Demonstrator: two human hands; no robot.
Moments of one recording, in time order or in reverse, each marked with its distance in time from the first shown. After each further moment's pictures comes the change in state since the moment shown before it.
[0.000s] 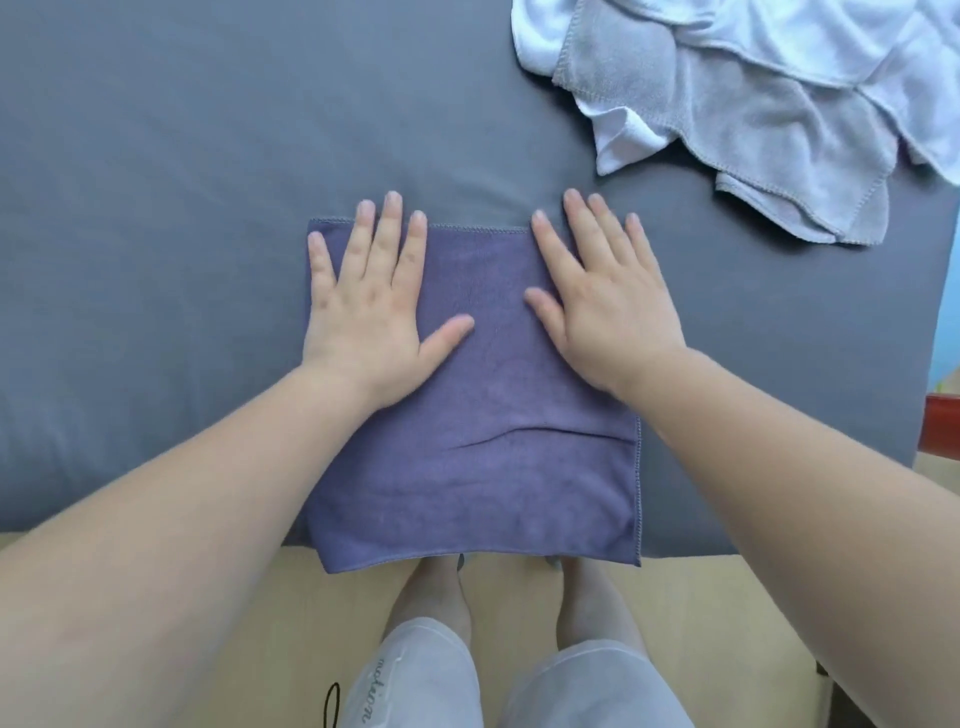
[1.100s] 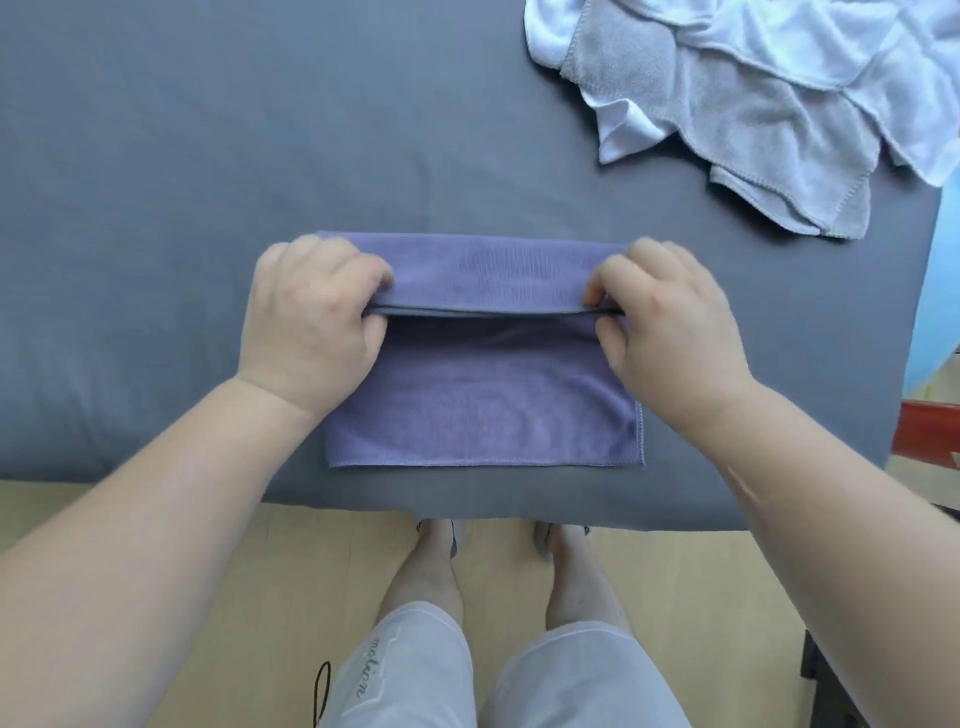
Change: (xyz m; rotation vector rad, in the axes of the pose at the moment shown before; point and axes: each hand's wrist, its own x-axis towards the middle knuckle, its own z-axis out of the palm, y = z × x) left_hand -0.051 -0.032 -0.030 -0.218 0.523 0.171; right_hand -0.054 0.010 -0.043 0.246 0.296 -0.120
